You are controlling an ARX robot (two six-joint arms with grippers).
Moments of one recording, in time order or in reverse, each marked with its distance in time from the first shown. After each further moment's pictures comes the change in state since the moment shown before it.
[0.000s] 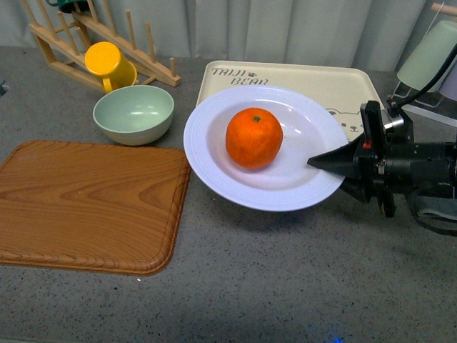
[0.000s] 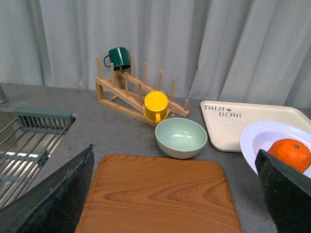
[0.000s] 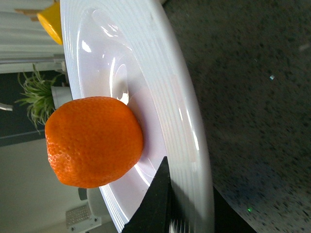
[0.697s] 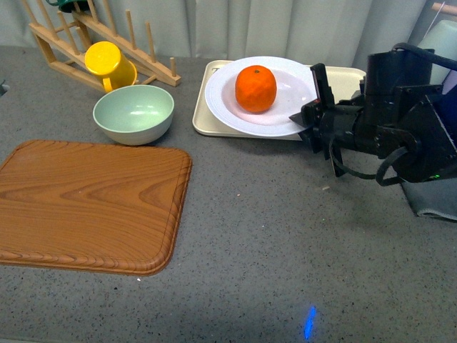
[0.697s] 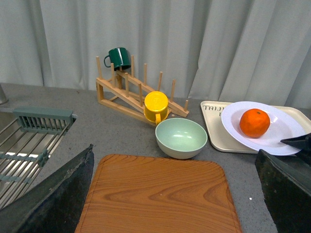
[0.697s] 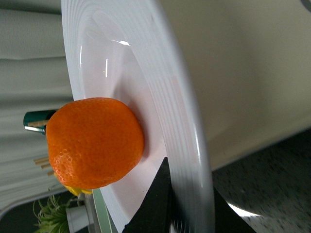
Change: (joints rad) left arm 0.000 -0.001 0.000 0.000 0.000 0.000; right arm 0.138 0.227 0.383 0.042 0.532 0.397
